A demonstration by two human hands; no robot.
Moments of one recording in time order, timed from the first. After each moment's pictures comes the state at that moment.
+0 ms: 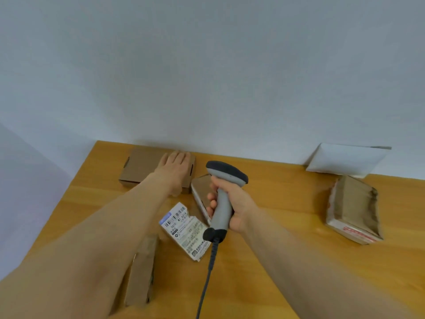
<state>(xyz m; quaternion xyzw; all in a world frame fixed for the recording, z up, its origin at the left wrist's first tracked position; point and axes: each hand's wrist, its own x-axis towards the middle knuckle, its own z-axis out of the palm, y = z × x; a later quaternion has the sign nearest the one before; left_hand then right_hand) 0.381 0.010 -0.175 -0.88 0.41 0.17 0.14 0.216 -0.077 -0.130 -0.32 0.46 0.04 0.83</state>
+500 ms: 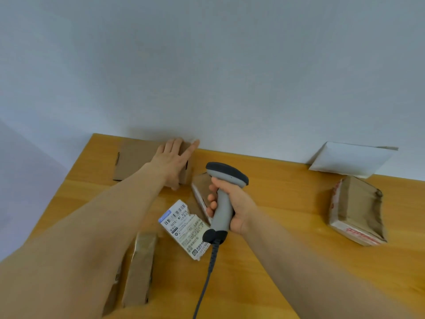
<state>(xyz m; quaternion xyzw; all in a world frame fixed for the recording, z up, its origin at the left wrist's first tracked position) 0.402 0.011 -0.175 -0.87 0.45 0.12 0.14 0.221 -0.077 -0.145 -0.31 0.46 0.06 0.83</state>
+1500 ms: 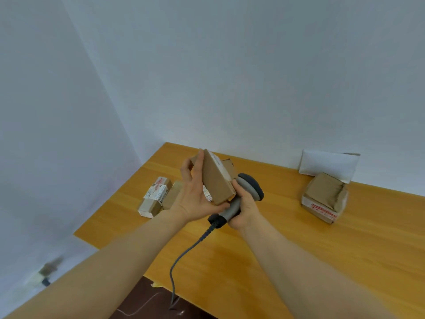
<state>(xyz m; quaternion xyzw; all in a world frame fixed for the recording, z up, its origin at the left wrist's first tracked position) 0.047 0.097 -0.058 -0.85 0.36 -0.11 -0.37 -0.005 -0.032 -0.075 -0.21 0.35 0.04 0.91</state>
